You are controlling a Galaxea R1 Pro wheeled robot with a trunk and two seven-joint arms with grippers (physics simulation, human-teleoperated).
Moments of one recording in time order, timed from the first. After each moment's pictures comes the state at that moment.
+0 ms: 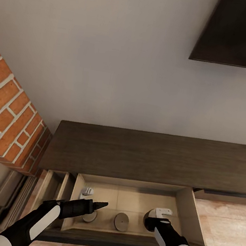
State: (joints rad) left arm -0.47 0.12 -0.44 -0.86 0.79 0.47 -0.60; right arm -0.68 -0.01 0.08 -0.23 0.00 0.18 -0.14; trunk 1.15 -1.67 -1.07
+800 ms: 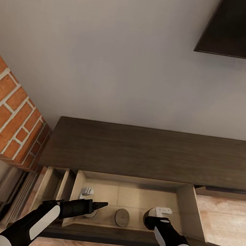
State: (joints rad) left arm -0.47 0.12 -0.44 -0.86 0.79 0.47 -0.60; right arm -0.68 0.00 0.08 -0.24 0.00 0.18 -0.13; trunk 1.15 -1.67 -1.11
